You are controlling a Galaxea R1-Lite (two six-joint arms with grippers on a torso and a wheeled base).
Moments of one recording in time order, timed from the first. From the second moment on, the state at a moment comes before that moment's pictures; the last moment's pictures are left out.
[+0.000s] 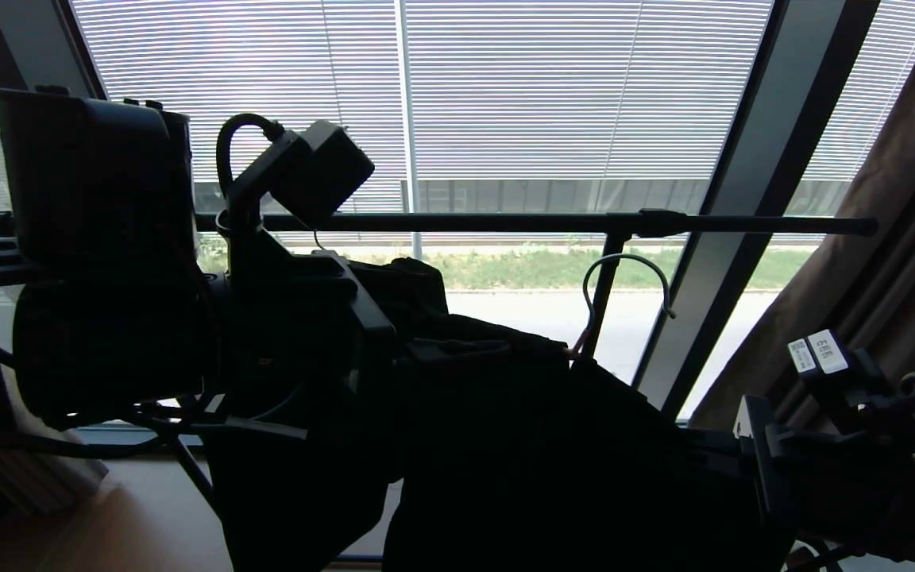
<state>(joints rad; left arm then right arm) -0.67 1.51 -1.02 -0.21 -0.37 0.11 0.49 1.47 -0.29 -0.97 0.60 0.01</state>
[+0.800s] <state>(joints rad) -0.55 1.41 -0.79 -0.36 -0.38 0.11 0.30 1.47 -0.27 -0.97 0.88 -0.05</state>
